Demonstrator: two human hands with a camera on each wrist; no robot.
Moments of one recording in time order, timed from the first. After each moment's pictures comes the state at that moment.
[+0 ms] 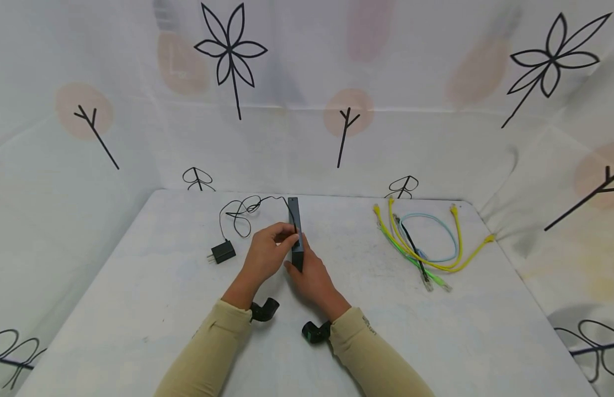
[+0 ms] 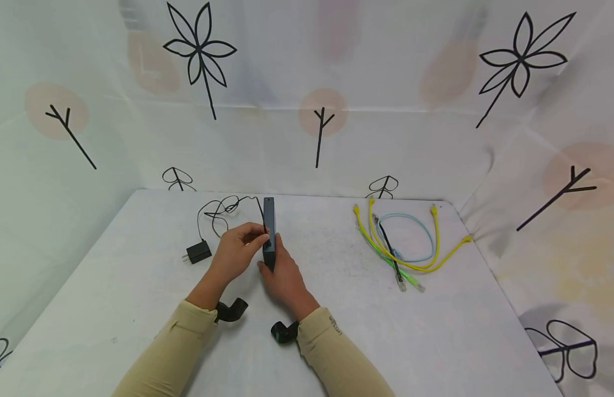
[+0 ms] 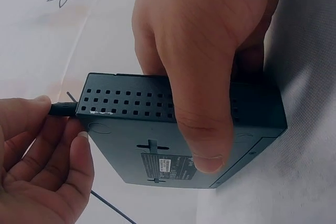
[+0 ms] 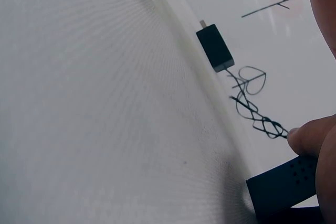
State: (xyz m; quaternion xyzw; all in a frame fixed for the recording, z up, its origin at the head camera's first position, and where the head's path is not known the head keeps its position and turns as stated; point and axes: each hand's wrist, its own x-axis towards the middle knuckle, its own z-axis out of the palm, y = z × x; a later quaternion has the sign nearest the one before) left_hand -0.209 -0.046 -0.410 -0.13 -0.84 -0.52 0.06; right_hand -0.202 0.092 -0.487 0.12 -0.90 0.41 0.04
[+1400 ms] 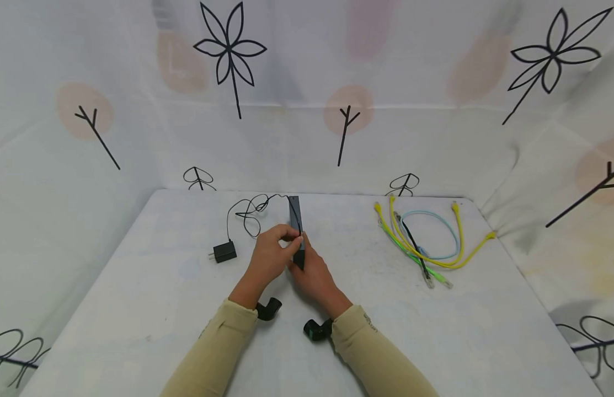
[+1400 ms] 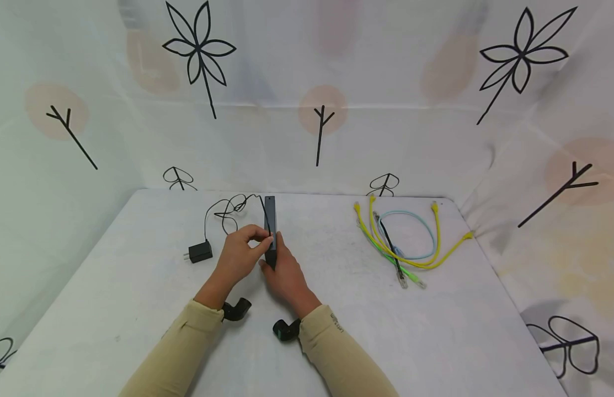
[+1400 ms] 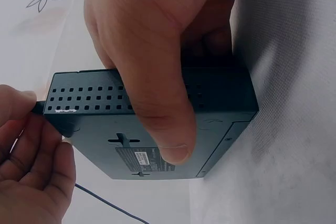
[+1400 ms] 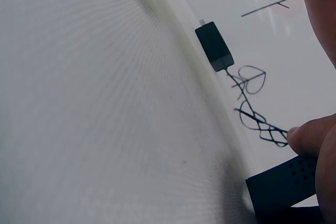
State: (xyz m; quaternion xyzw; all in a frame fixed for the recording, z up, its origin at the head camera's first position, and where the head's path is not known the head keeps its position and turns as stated) left_hand -0.209 -0.041 -0.421 -0.17 -0.85 -0.48 0.11; right_hand -0.203 0.093 -0.486 0.11 -0.91 0.41 0.03
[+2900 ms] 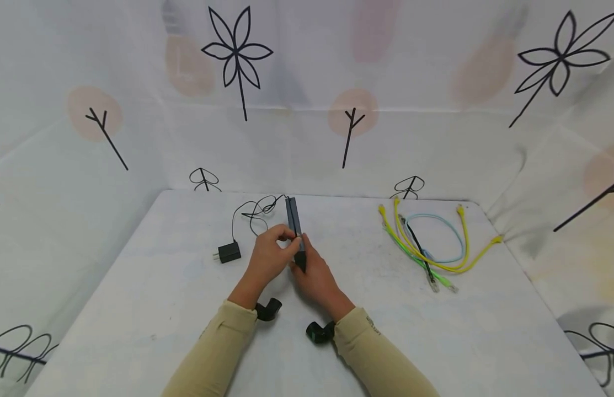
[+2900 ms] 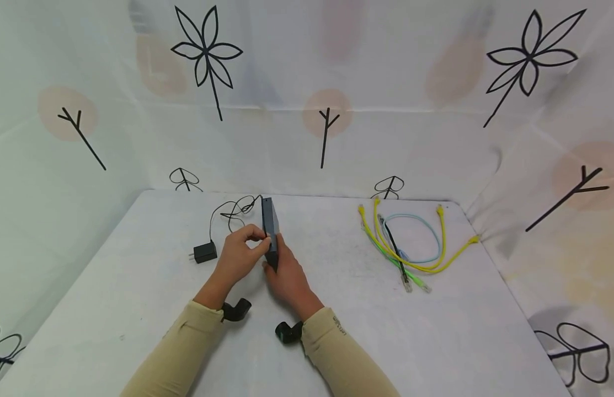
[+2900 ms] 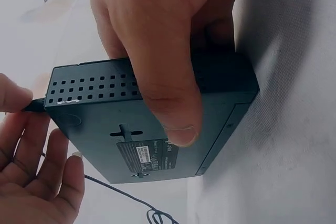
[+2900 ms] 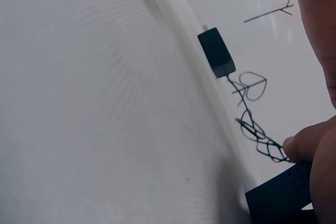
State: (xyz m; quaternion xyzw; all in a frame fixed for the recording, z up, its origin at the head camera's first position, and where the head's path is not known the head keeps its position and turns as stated) left_hand -0.210 -0.049 -0.423 -0.14 -0.85 -0.49 0.12; right_hand -0.202 0.090 -0.487 0.11 -0.91 0.40 0.03
